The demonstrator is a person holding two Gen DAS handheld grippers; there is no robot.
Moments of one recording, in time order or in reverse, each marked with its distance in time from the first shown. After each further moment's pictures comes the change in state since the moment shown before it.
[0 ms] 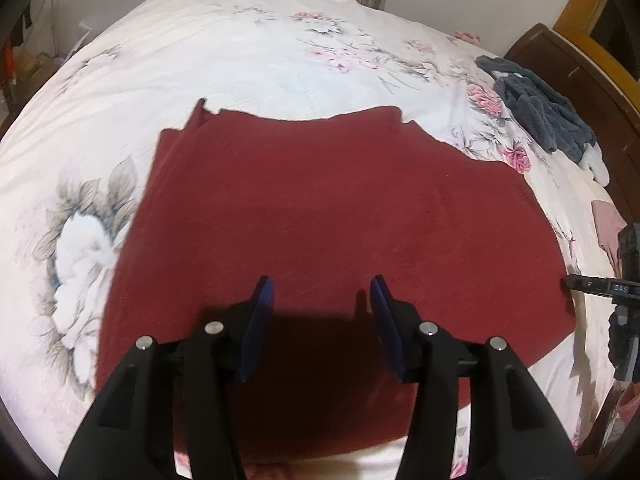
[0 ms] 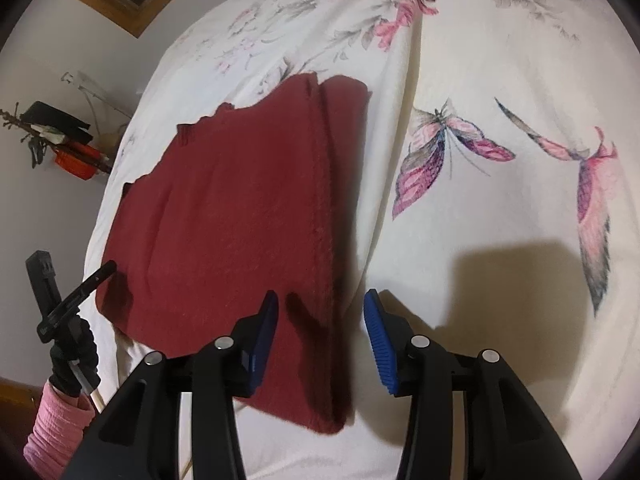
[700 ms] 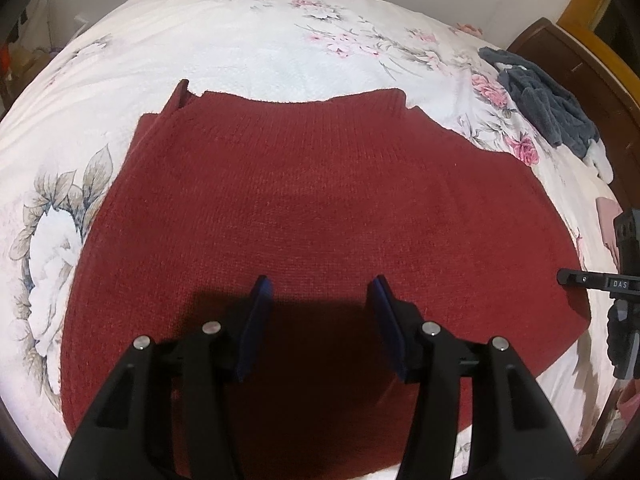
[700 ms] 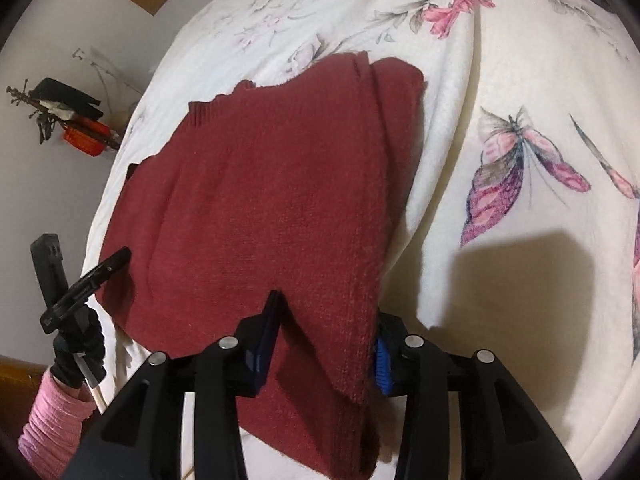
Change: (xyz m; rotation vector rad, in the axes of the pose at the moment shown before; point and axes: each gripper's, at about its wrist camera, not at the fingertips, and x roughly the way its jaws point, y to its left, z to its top) left arm 0.024 0.004 -0.003 0.001 0.033 -0.001; right arm 0.031 0.025 0.008 -0.082 0.051 0.019
